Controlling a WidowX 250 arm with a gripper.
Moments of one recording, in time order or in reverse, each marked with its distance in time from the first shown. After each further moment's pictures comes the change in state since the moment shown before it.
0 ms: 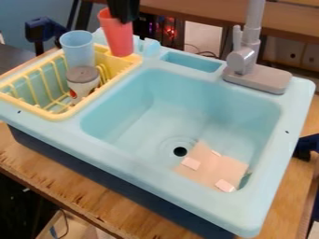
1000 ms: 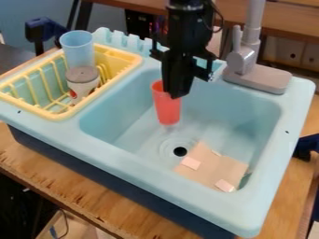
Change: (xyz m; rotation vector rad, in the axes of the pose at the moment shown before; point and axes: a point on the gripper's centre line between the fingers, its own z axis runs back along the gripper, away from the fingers) arm 0.004 -0.071 -0.085 -0.033 0.139 -0.193
